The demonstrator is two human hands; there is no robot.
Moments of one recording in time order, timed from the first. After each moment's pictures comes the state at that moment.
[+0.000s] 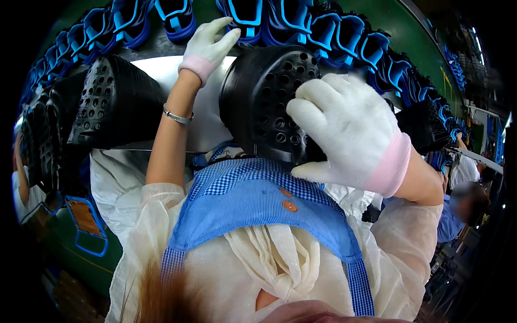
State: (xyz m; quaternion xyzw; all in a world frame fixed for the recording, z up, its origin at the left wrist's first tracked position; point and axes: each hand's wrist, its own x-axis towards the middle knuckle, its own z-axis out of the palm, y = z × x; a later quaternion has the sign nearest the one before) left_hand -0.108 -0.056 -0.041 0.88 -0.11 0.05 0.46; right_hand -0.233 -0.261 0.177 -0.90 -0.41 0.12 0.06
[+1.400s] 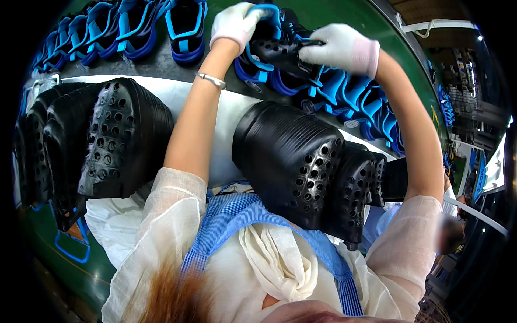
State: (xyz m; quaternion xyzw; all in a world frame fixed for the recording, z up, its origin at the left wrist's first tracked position) left_hand 0.012 -0.051 -0.041 0.87 -0.01 0.12 0.48; right_hand -0.012 -0.233 0.119 -0.93 -0.27 0.26 0.01
